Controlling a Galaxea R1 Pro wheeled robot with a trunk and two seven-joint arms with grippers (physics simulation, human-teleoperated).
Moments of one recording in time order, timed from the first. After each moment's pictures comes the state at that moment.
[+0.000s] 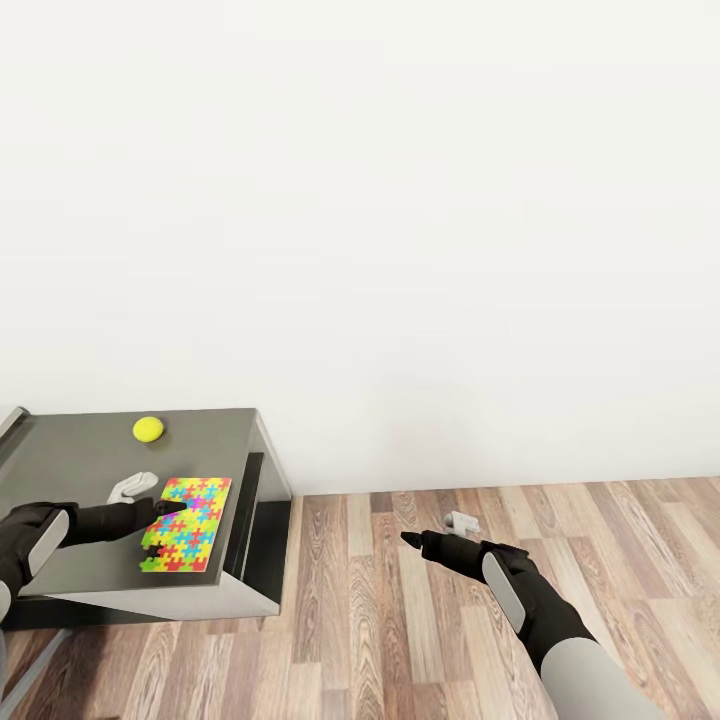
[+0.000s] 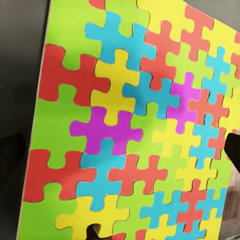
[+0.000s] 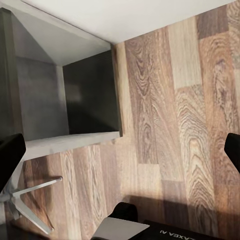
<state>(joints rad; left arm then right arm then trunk) -0.83 0.49 0.03 -0.44 0.27 0.65 -0.73 -0.60 0.01 0.01 -0.70 -0.32 0.49 0.35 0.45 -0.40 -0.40</state>
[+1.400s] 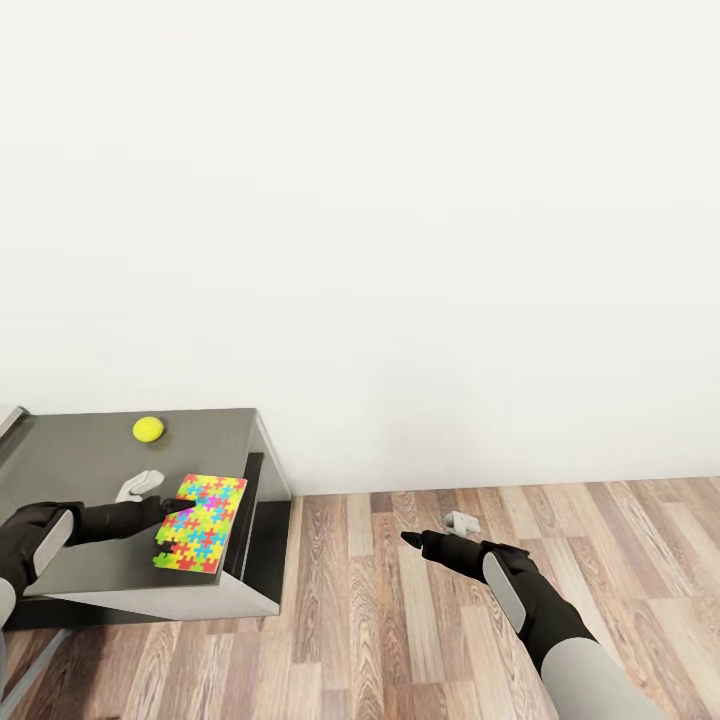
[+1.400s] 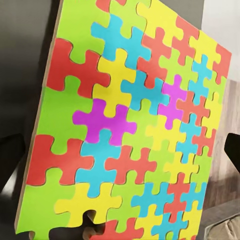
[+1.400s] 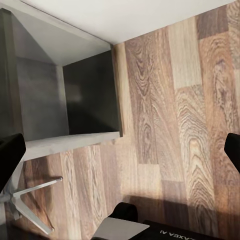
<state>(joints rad) -0.83 0.48 0.02 -0.44 0.26 0.65 -0.82 -0.60 0.00 0.01 -0.70 -0.32 0.49 0.35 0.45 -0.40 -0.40</state>
